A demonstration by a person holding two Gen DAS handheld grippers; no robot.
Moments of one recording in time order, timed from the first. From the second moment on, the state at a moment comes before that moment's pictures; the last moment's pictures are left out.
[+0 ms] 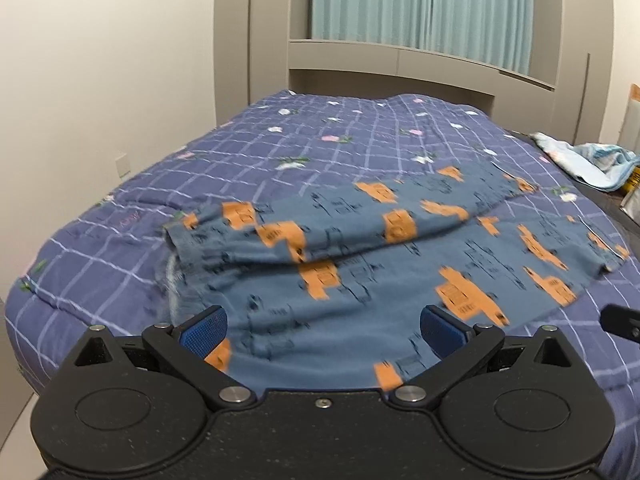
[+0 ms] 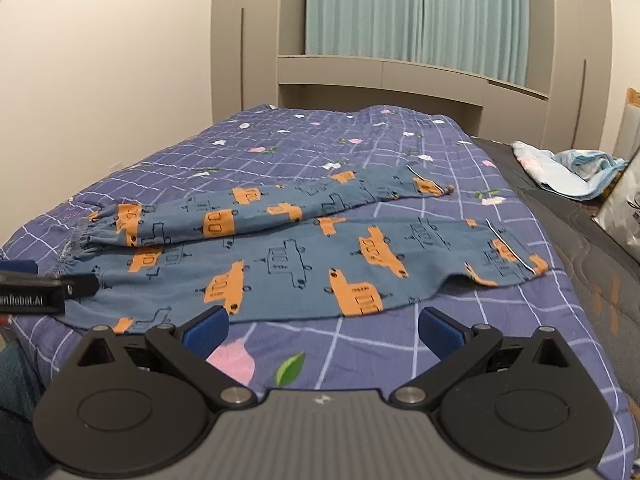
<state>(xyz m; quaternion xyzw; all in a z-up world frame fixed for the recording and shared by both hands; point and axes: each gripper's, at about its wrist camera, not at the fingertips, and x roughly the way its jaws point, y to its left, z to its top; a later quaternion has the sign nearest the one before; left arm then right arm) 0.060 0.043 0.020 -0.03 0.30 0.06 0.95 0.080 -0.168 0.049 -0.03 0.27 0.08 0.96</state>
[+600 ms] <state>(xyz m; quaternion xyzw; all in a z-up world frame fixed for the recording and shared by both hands) 0.149 0.097 0.042 -0.02 0.31 0.12 0.94 0.177 -0.152 0.054 -0.06 0.30 0.10 0.95</state>
